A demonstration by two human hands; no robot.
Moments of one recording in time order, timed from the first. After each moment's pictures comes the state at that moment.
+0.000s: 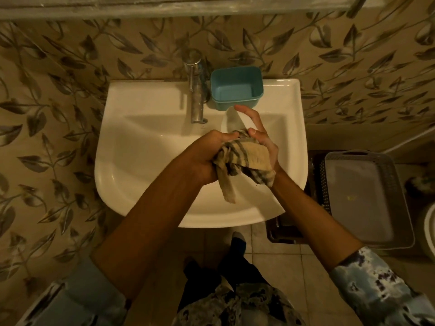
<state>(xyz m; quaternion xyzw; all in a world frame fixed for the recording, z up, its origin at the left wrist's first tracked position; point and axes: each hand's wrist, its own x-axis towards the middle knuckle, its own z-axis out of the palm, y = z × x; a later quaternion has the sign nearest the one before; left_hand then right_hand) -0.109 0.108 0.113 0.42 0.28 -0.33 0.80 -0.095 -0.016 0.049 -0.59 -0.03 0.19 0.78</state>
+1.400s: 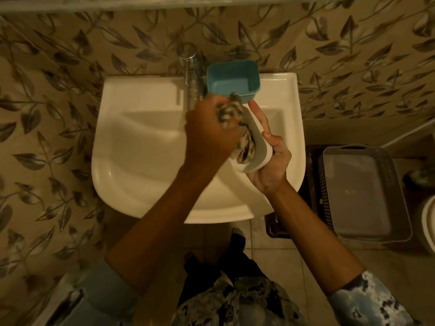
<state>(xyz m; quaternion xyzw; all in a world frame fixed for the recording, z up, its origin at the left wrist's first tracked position) -0.111 0.091 0.114 0.90 0.12 0.11 0.41 -0.114 -0.017 0.040 -0.30 0.02 0.16 0.94</state>
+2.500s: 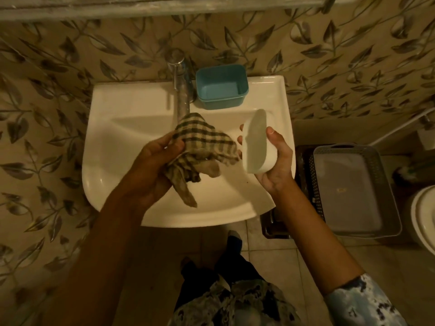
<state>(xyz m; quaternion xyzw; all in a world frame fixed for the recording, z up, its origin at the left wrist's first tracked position) -0.152 0.170 0.102 0.50 0.14 -0.20 0.83 -0.111 -0.050 0.036 -0.32 0.13 0.18 0.92</state>
